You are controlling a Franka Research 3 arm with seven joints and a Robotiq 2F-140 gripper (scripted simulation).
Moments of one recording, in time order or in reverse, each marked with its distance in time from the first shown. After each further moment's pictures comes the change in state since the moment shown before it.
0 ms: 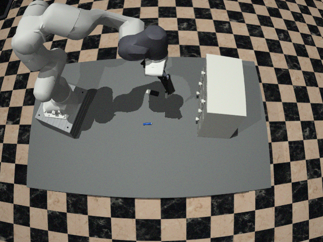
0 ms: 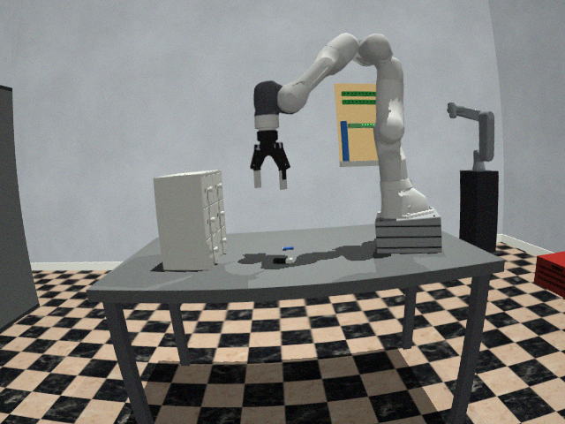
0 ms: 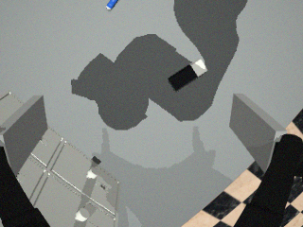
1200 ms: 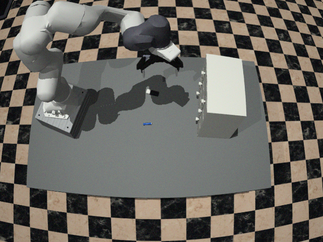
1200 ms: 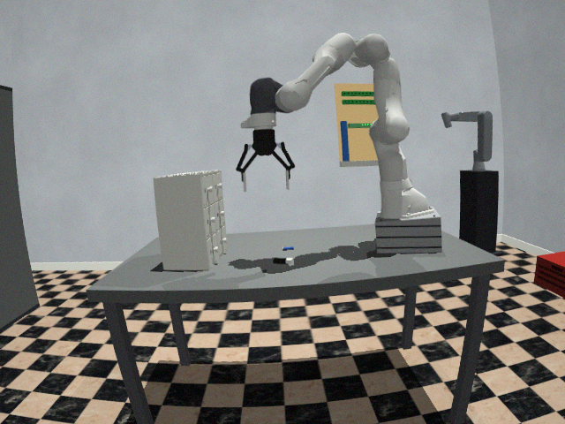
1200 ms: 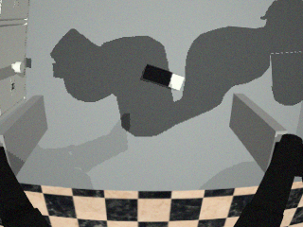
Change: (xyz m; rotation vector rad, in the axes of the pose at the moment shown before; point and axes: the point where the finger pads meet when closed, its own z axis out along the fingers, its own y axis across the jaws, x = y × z) arm -0.044 0.035 0.000 0.011 0.006 -0.925
